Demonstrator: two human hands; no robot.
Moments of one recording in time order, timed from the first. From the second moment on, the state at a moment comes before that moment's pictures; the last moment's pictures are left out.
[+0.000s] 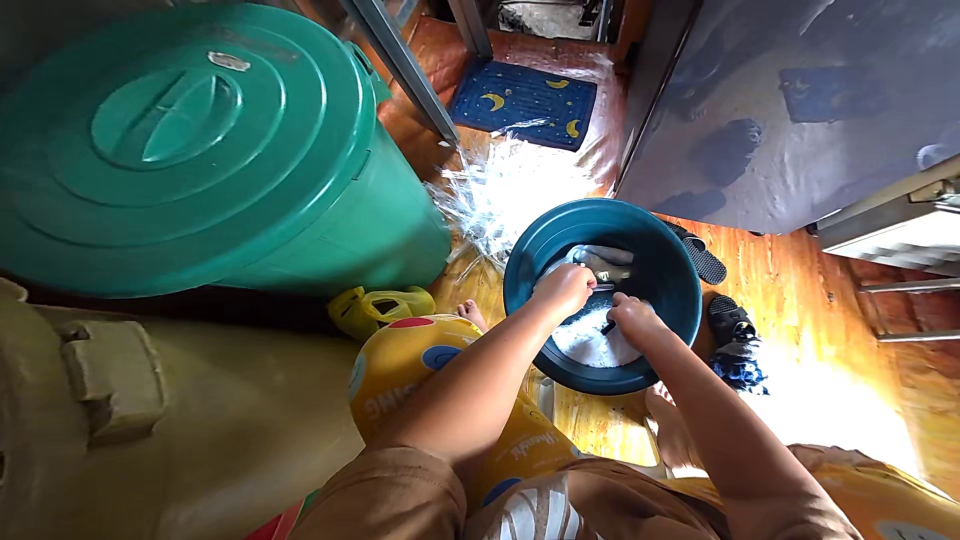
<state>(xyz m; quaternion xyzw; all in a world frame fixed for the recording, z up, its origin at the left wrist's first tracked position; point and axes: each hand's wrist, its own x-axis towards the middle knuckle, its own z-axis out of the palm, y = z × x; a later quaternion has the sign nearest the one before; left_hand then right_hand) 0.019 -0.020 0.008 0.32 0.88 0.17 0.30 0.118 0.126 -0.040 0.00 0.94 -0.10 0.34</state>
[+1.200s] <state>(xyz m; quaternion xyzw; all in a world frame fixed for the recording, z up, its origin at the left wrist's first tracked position) 0.021 -0.018 0.004 0.31 0.88 0.12 0.35 0.125 0.138 -0.048 0.04 0.93 -0.15 0.34</state>
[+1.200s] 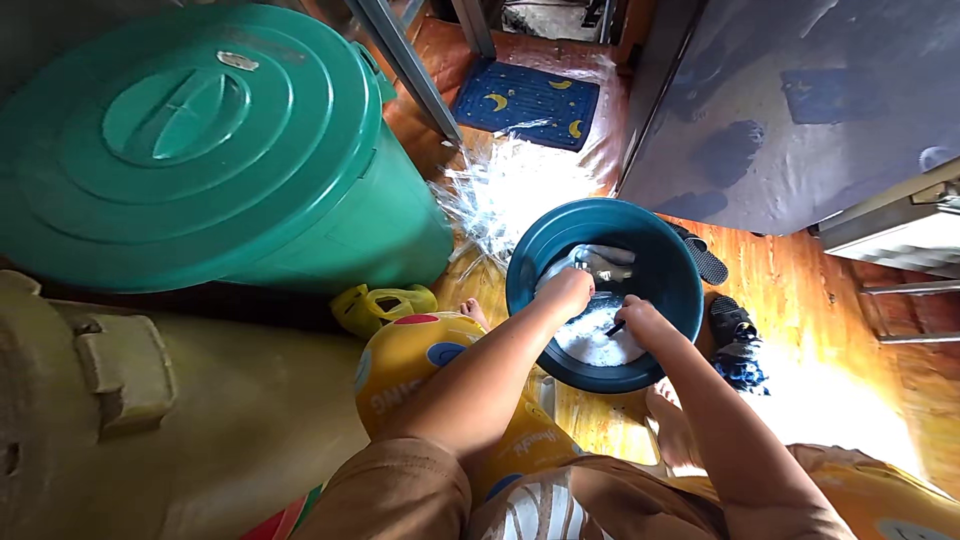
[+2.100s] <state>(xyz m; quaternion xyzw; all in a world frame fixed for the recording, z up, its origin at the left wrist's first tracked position) 0.026 -0.016 -0.005 0.30 0.86 0.13 0.38 0.122 0.160 0.023 0.15 0.94 -0.28 0.15</state>
